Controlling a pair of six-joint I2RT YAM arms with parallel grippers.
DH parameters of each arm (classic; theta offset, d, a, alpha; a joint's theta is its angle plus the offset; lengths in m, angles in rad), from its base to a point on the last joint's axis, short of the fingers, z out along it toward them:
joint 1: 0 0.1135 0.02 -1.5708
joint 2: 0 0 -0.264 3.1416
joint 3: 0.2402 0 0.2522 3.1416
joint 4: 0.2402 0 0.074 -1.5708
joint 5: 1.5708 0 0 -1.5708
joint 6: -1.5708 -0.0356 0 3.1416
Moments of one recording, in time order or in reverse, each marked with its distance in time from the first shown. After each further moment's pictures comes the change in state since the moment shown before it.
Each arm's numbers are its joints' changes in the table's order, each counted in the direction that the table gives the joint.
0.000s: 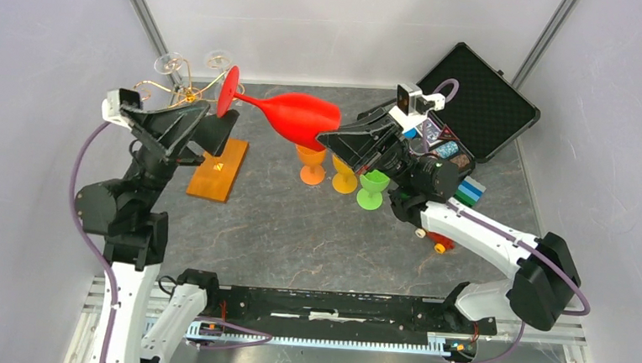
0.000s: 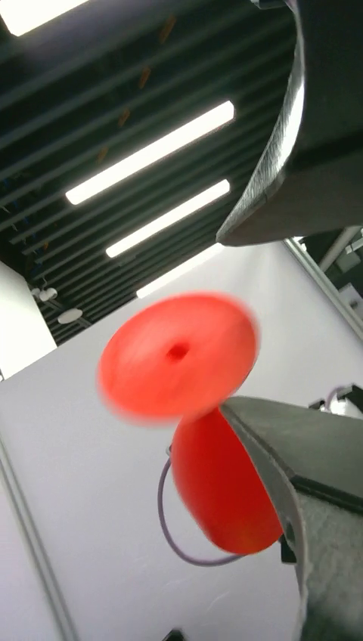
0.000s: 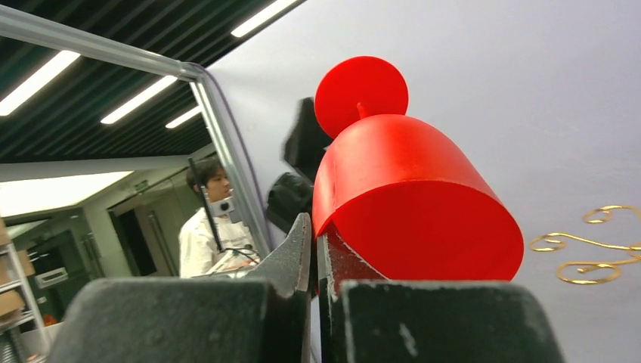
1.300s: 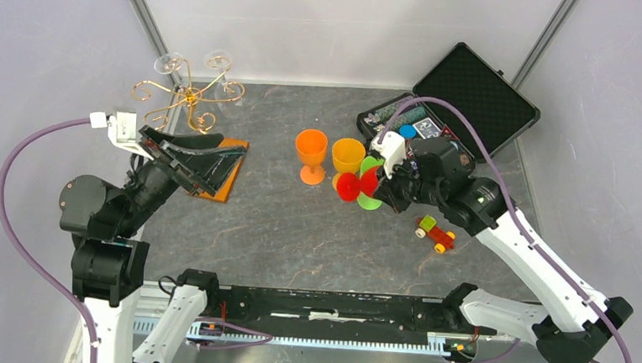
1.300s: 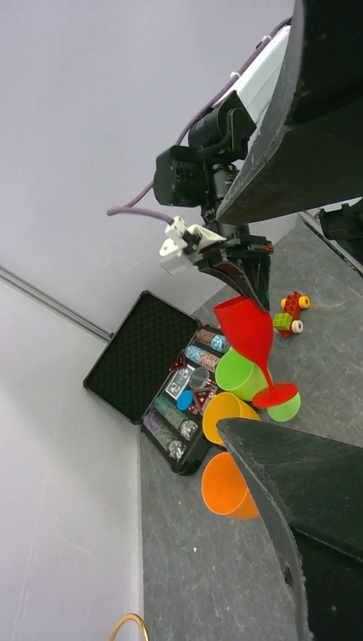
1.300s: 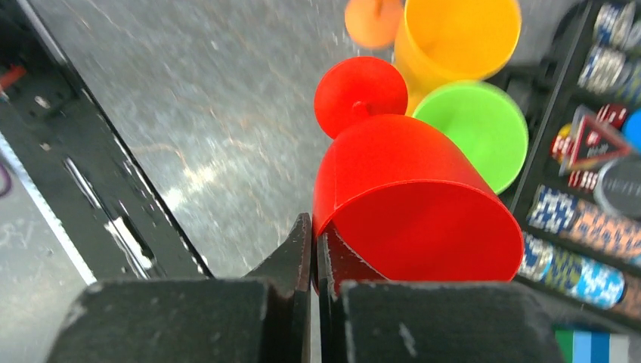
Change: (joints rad) left arm 0.000 -0.056 0.246 0.770 0.048 -1.173; right arm -0.116 -0.301 0.218 2.077 0.195 1.246
